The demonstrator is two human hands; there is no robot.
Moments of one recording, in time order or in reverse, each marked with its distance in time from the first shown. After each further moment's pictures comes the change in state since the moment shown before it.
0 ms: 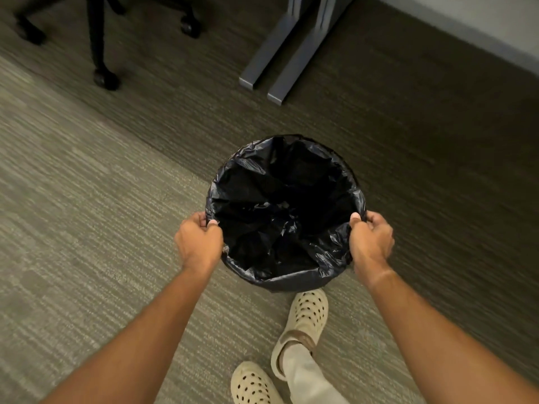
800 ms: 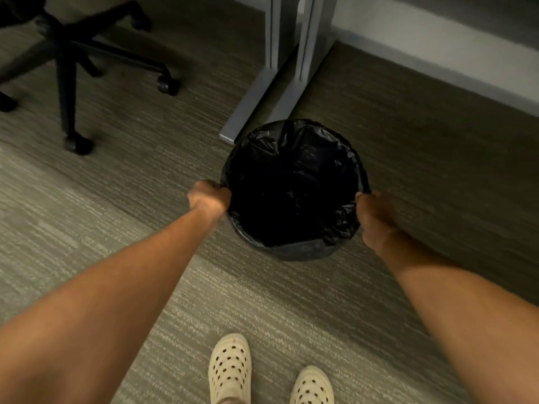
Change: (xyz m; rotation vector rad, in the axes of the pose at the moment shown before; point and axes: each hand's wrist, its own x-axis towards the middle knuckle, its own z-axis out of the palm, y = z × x) left_hand 0.169 0.182 0.120 0.281 -0.212 0.057; right_hand 0.190 -0.130 0.075 0.061 -0.086 0.000
